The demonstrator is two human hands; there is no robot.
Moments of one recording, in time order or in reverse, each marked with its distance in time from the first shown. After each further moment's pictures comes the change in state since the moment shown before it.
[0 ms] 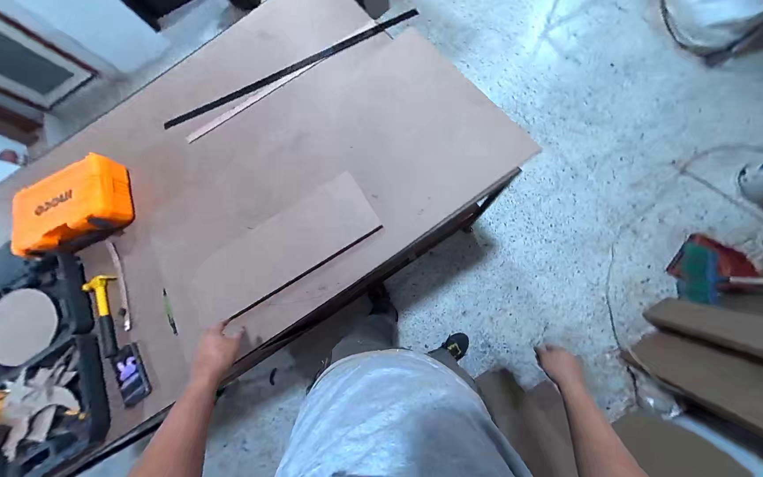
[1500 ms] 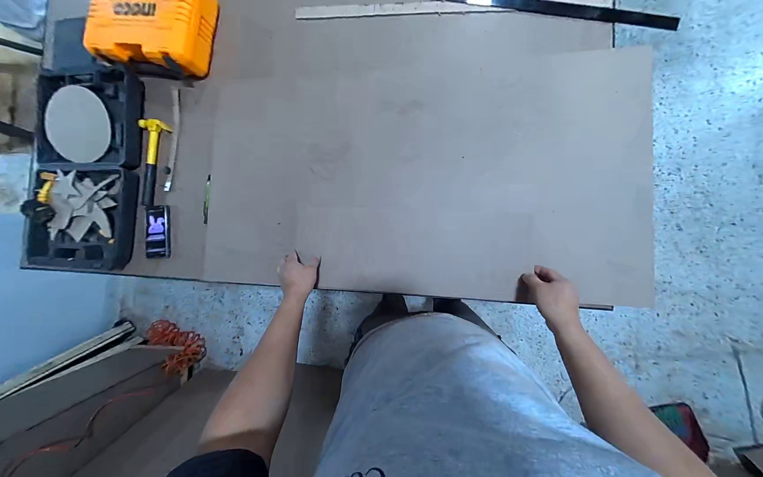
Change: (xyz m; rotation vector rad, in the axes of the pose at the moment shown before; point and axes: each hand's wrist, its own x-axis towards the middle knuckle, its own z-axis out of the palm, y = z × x) left_hand 0.027 0.121 0.057 -0.440 0.070 -0.498; right_hand 0.043 -0.431 -0.142 -0.098 0.038 -0.573
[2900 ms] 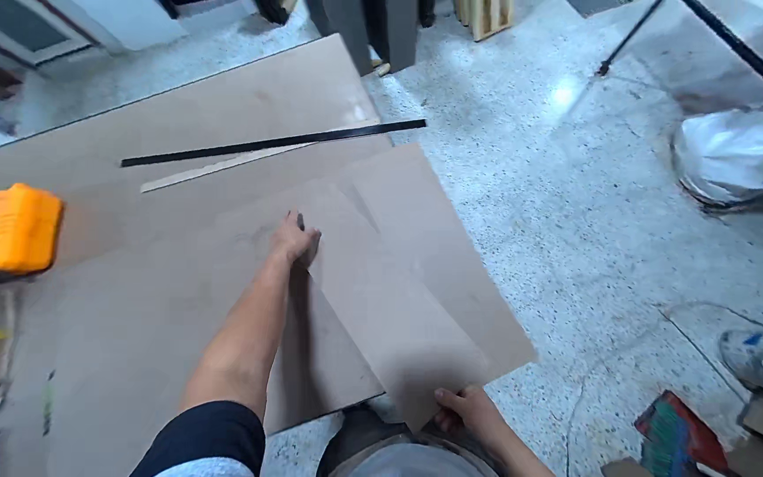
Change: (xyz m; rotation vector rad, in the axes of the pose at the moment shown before) left_hand -0.011 0.484 0.106 0.125 -0.140 0.764; right_hand -0.030 0.097 -0.064 0.834 -0.562 0.193
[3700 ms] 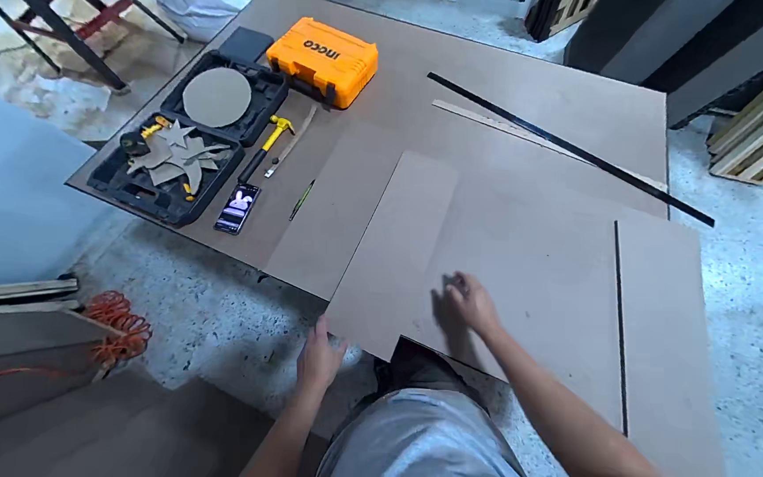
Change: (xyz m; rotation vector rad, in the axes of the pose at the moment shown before) left_hand -0.481 -0.469 -0.006 -0.322 0.106 -0.682; right_hand 0.143 -0.030 0.441 -1.416 0.004 -0.704
